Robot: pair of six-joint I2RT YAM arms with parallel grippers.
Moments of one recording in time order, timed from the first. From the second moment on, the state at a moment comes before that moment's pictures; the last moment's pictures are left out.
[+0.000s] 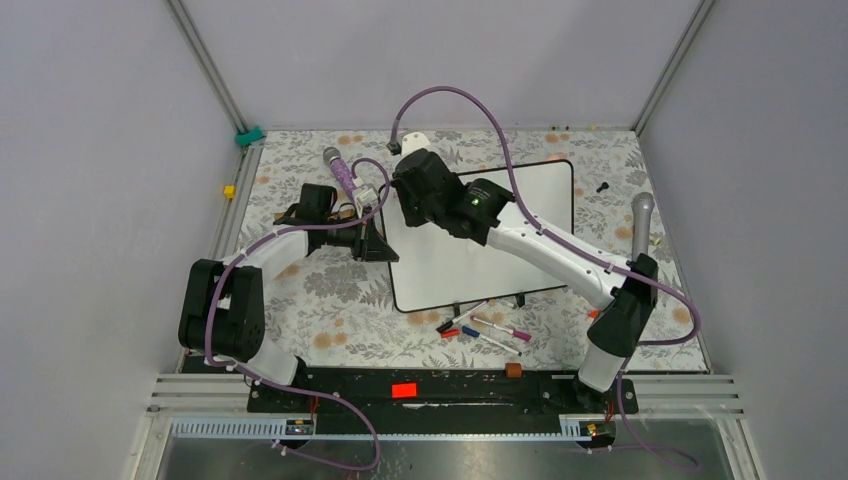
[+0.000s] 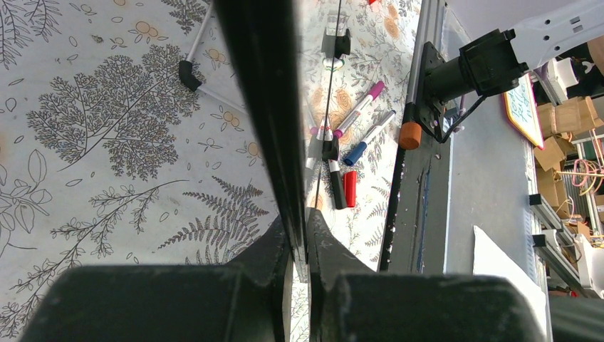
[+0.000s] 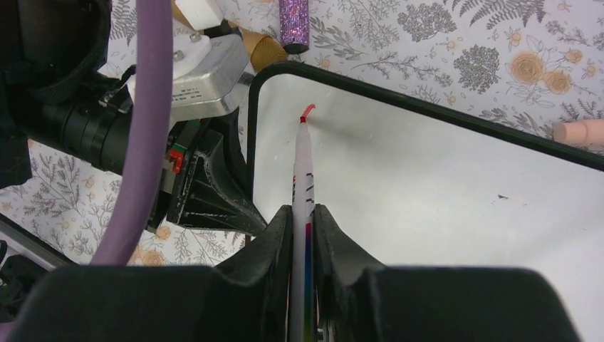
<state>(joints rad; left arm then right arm) -0.18 1.54 0.88 -0.25 1.16 0.16 0.96 1.75 1.79 -0.69 0.32 0.33</state>
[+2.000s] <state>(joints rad) -0.20 1.51 0.87 -0.25 1.16 0.19 0.94 1.69 1.77 -0.67 0.25 0.35</state>
